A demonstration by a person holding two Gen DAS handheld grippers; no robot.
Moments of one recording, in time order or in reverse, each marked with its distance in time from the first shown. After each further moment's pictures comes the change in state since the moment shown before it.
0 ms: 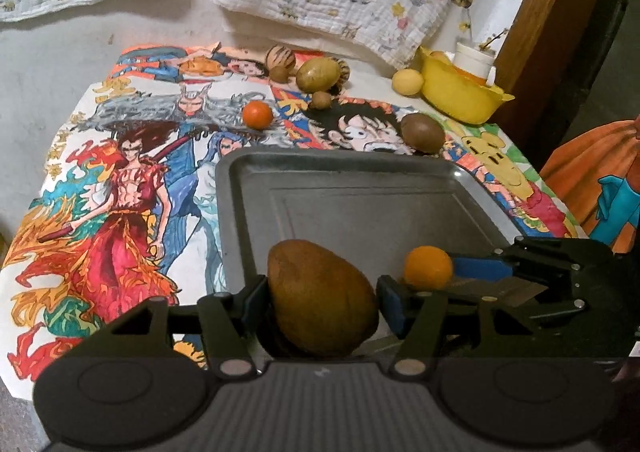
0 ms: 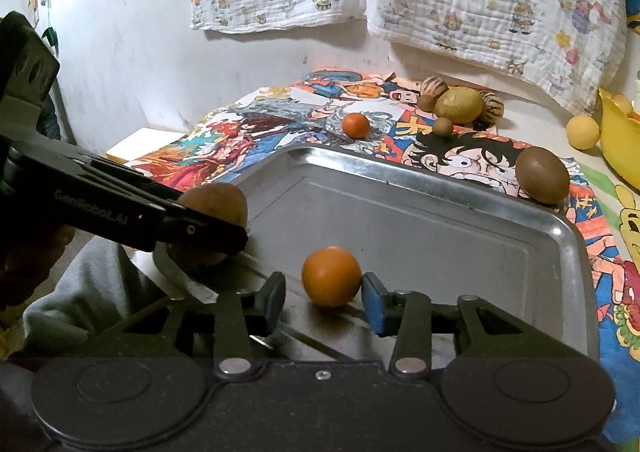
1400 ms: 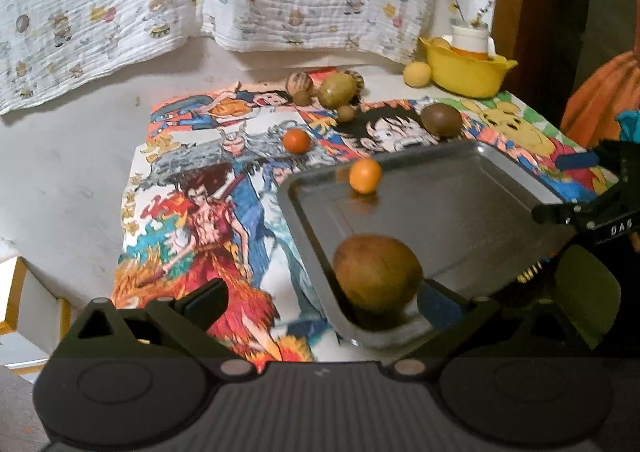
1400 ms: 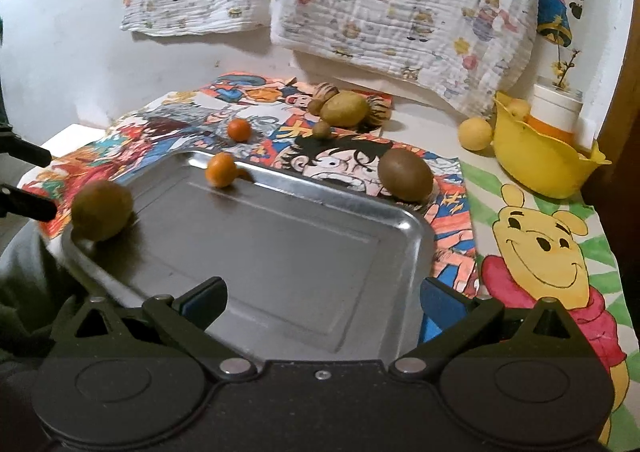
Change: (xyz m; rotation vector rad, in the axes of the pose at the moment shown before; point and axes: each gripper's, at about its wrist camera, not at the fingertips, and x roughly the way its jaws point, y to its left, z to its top) left arm -0.045 0.006 0.005 0.213 -0.012 0.159; right arm -0.044 -0.063 -0.002 -0.005 0.006 -0.238
